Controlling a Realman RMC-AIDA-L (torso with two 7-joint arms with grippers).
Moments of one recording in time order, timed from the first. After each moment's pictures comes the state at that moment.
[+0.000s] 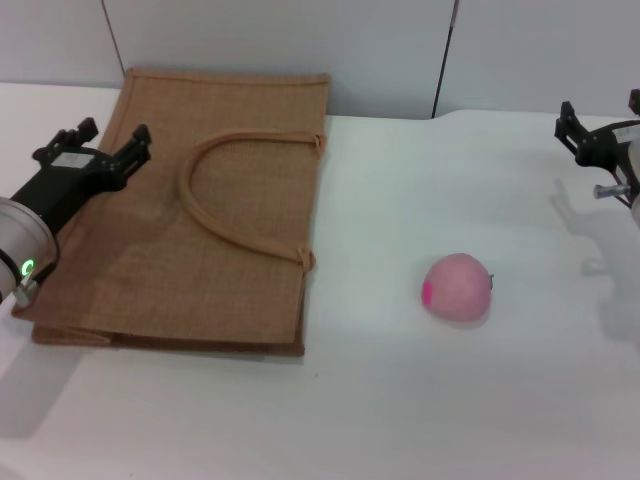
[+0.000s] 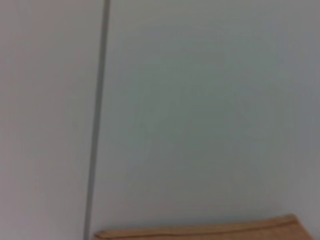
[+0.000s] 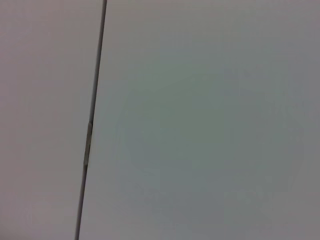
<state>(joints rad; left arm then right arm) -0.56 -2.02 0.43 0.09 -1.87 -1.05 2.52 0.65 2.02 -2.39 -0.35 1.28 -0.71 -0.29</state>
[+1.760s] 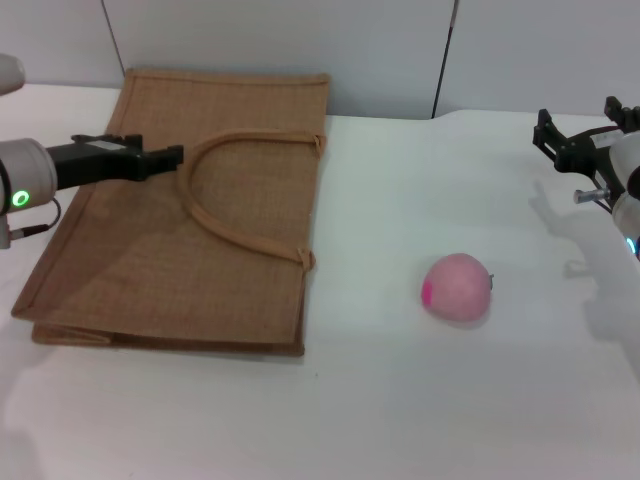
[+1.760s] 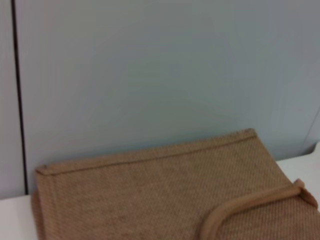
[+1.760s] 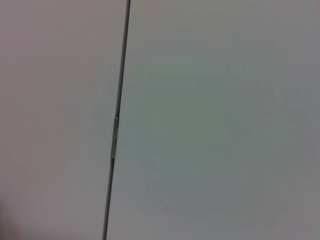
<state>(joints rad) -0.69 -2.00 0.42 0.50 -0.98 -0.96 1.60 0.65 2.02 -2.40 -0.39 1.27 -0.67 -0.29</state>
